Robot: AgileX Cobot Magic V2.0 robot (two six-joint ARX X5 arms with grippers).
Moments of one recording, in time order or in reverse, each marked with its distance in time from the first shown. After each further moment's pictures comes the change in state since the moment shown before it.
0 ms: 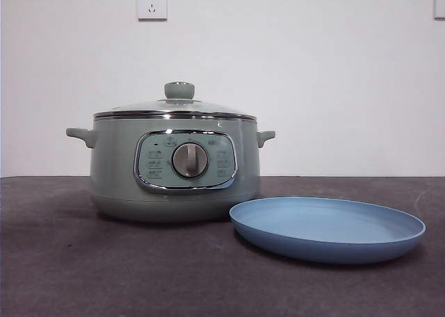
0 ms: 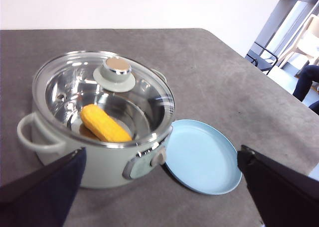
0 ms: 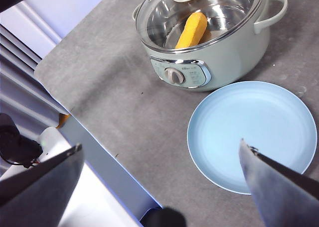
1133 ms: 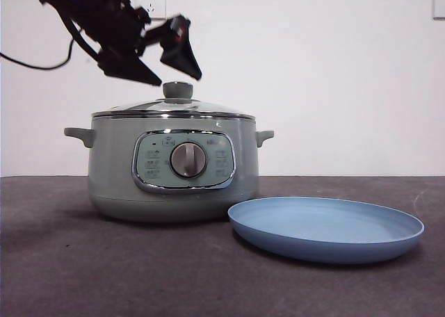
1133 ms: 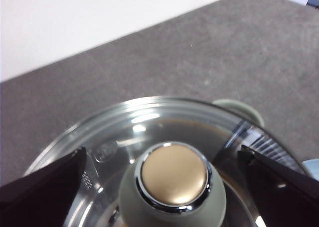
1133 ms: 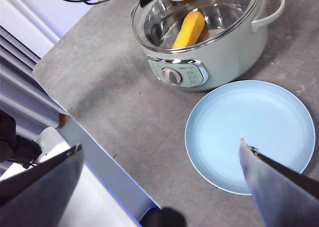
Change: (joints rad) left arm -0.352 0.914 0.296 0.628 -0.430 0.166; right arm 0.000 0.018 0.000 0.008 0.000 0.000
